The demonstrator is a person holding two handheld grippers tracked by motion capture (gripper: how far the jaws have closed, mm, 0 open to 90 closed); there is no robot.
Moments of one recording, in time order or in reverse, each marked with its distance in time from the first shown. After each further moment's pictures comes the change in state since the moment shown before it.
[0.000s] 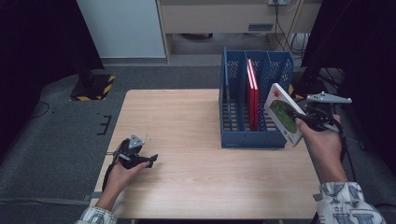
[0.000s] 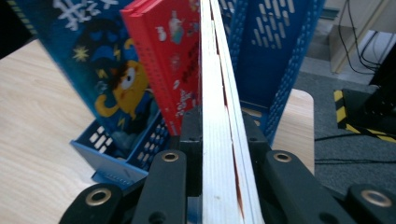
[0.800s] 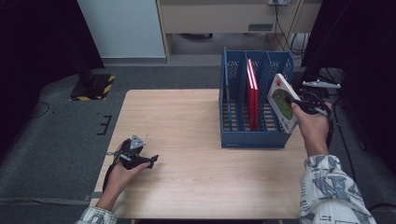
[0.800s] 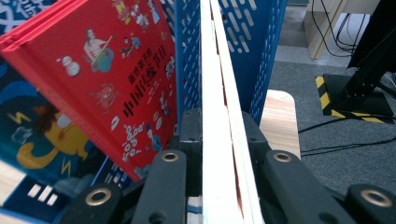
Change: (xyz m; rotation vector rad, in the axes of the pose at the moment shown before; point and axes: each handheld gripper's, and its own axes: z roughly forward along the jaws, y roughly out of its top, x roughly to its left) left arm -0.003 0.001 0.000 0.001 0.007 0.029; right arm -0.029 0.016 0.060 0.011 -0.088 0.113
